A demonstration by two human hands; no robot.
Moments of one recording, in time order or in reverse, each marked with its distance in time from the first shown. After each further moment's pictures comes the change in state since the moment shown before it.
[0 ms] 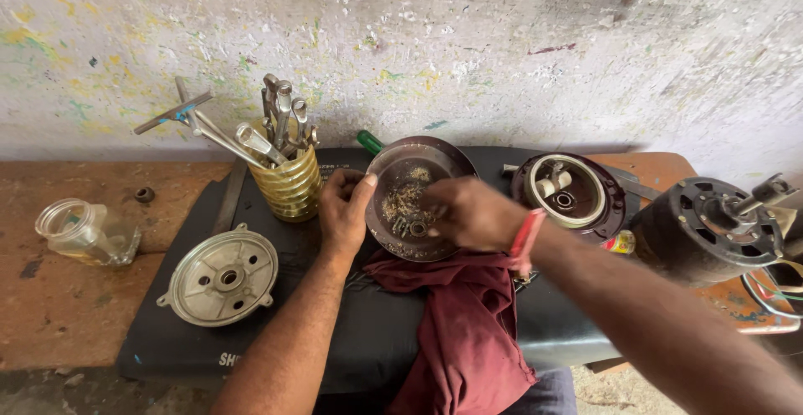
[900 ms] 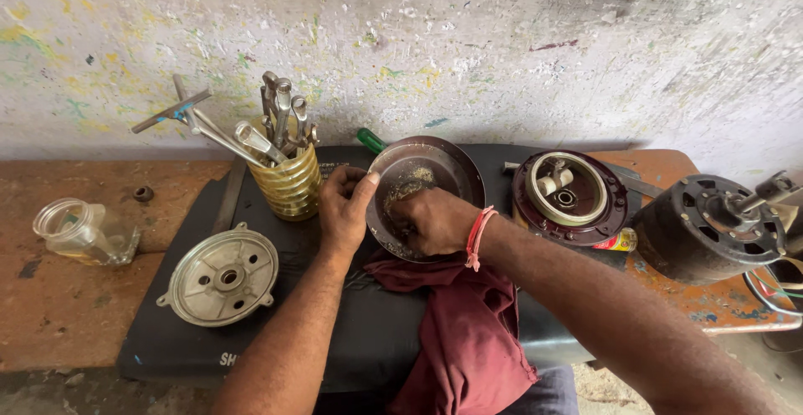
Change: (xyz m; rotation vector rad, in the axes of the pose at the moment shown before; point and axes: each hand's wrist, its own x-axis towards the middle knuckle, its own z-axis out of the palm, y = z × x) left_hand 0.002 0.006 -0.002 0.103 -0.023 -0.006; right_hand 0.031 -0.004 0.040 -0.023 -0.107 -0.088
